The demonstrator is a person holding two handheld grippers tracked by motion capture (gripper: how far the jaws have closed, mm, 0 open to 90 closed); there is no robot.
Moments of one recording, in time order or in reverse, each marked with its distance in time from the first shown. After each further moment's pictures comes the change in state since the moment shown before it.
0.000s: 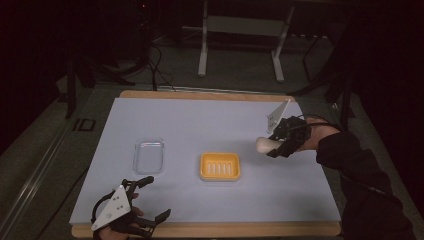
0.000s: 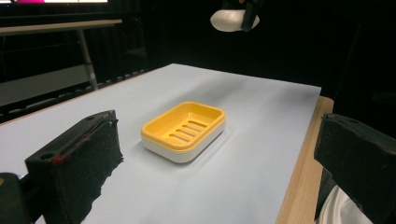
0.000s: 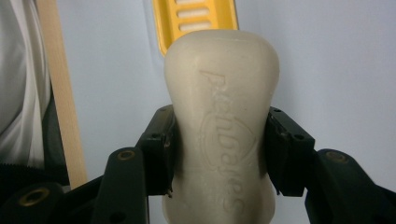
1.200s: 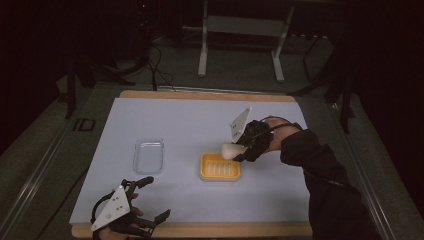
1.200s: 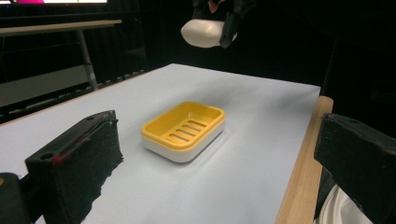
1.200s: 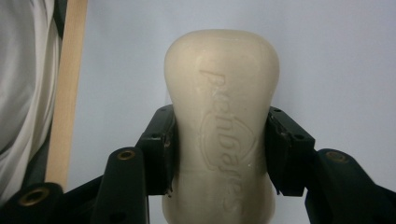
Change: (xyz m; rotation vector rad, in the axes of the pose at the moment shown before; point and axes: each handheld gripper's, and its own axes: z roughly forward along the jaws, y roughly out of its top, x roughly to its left) left arm 0.000 0.000 -0.001 0.001 -0.001 0.004; right arm 0.019 0.075 0.038 -0.104 0.040 -0.236
